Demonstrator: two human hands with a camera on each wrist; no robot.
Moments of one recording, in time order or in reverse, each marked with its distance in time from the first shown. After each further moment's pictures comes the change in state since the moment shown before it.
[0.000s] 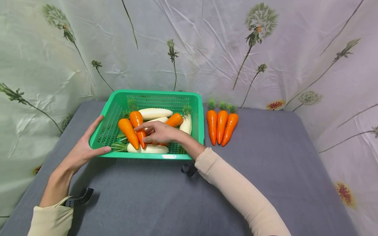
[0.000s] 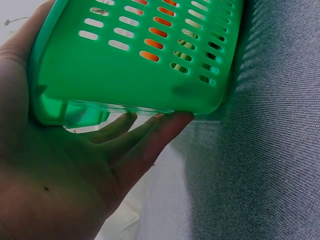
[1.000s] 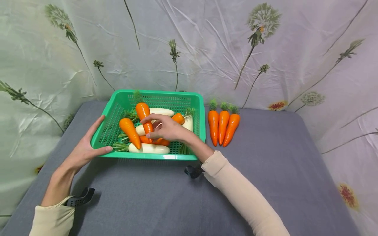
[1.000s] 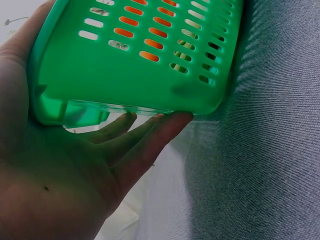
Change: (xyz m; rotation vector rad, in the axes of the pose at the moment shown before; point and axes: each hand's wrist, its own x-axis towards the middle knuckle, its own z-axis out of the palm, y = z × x) left_hand 0.000 0.000 0.000 -0.012 0.001 -0.006; right_hand -0.016 -0.004 -0.010 0.153 0.151 -0.009
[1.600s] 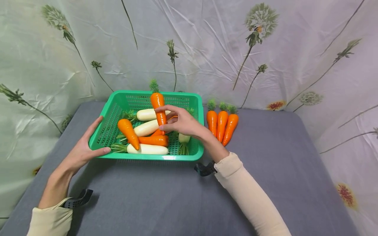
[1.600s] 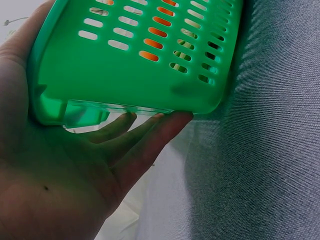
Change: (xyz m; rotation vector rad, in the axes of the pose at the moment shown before) left_hand -0.001 0.001 0.001 0.010 0.009 0.006; right_hand -0.036 -0.003 -0.039 0.026 0.143 -0.008
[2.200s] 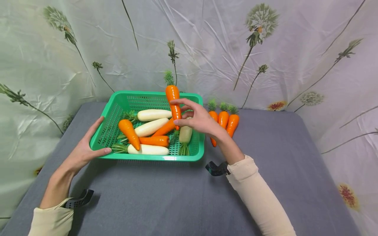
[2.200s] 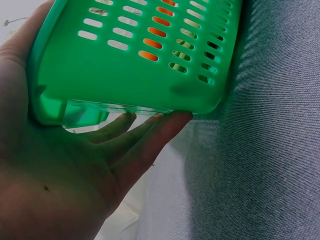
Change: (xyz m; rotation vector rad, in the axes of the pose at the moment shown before) left_hand 0.000 0.001 0.001 -0.007 -0.008 0.003; right_hand -0.028 -0.003 -0.032 -0.026 0.110 -0.026
